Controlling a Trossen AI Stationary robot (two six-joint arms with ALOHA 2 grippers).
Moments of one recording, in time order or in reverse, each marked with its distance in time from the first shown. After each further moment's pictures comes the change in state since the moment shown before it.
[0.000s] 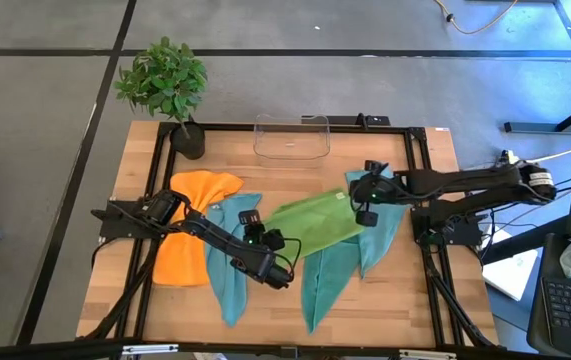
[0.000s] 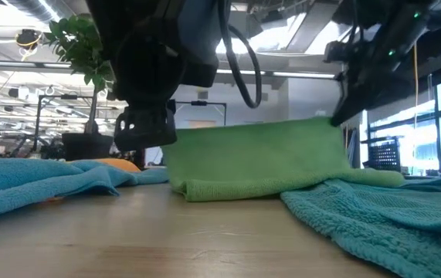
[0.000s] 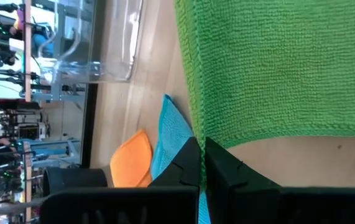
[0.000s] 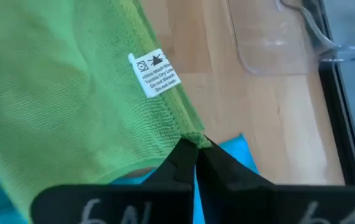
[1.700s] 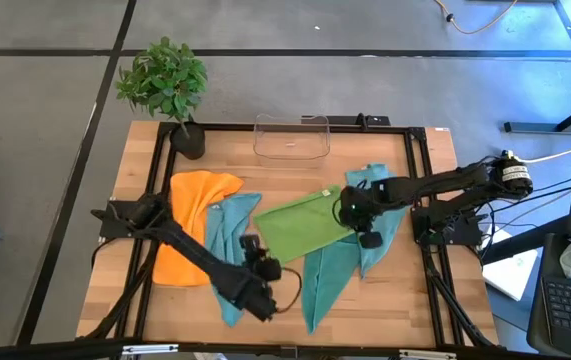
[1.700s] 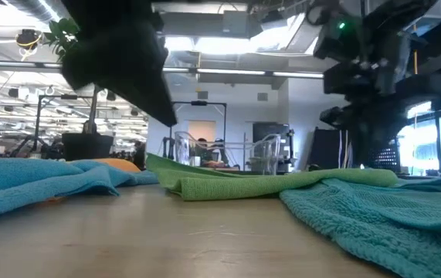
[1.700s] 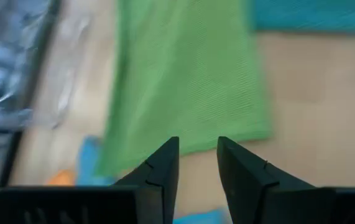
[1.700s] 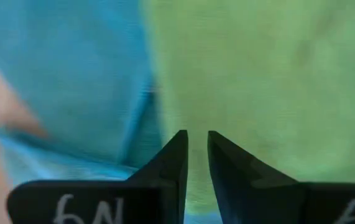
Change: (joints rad) left arm -0.173 -0.098 -0.037 0.364 0.045 0.111; right arm 0.053 0.265 0.001 0.045 -0.483 -0.194
